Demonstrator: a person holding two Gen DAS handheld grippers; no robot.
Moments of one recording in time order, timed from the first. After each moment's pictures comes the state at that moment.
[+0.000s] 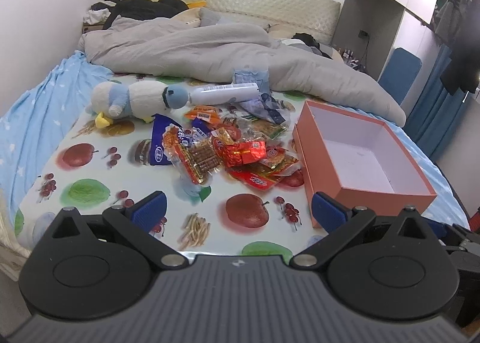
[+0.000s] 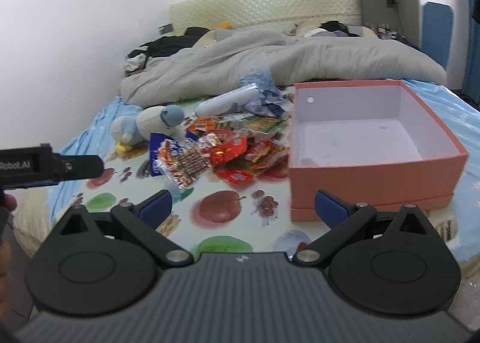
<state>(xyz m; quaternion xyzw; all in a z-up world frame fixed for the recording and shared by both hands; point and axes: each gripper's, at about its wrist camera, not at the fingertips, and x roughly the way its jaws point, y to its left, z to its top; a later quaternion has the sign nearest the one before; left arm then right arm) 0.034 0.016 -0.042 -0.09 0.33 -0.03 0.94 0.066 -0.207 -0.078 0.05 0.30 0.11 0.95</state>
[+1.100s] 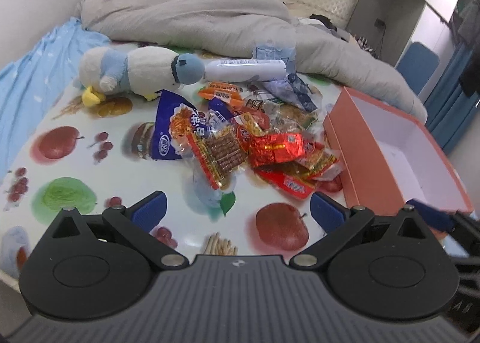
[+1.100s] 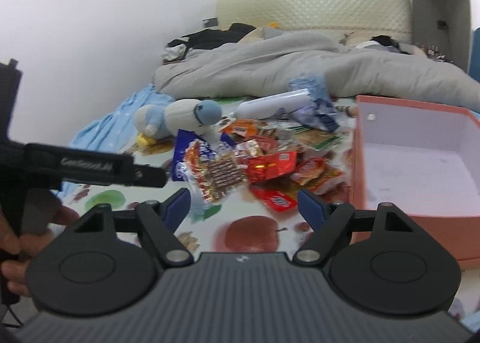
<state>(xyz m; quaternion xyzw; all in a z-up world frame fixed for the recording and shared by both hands) 0.155 0.077 -0.128 -0.12 0.38 -0.03 0.92 0.142 -0.150 -0.117 0.00 0.28 0.19 0.94</state>
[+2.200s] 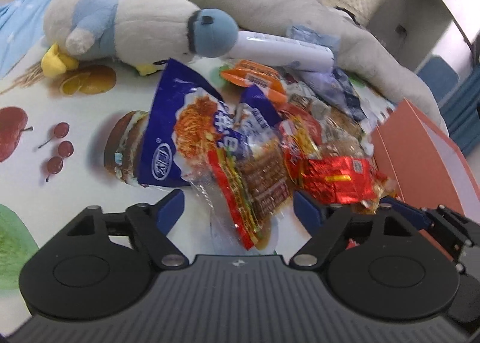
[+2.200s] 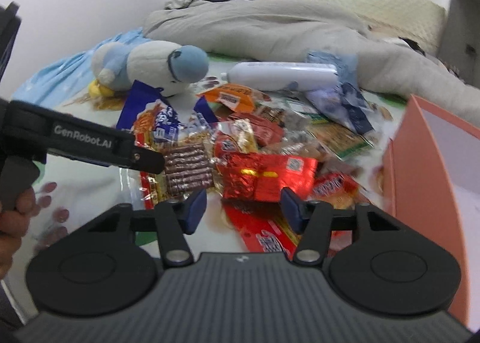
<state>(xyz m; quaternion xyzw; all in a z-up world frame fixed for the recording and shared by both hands) 0.295 0.125 -0.236 -0.19 0.40 -0.02 0.90 0.281 -0.089 -0.201 -0.12 0.32 0.19 0.92</state>
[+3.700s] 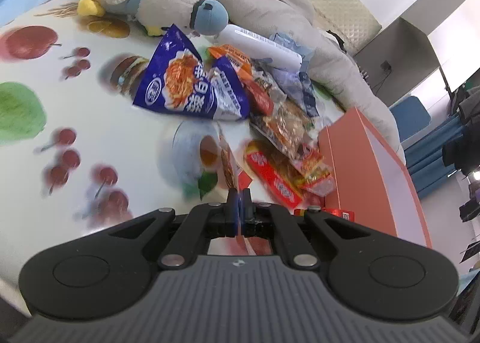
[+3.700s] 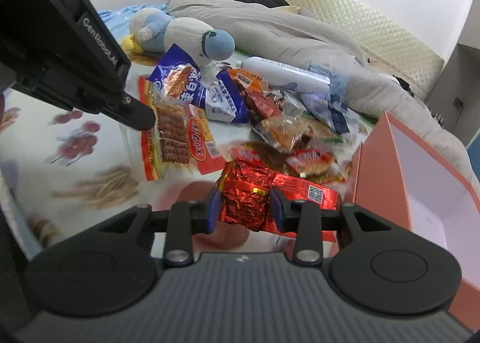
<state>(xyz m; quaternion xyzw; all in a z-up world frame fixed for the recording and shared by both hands) 0.176 0.098 -0.211 -0.30 0.39 -0.04 0.87 0.170 -0.100 -0.196 -0.23 0.29 0.18 0.91</state>
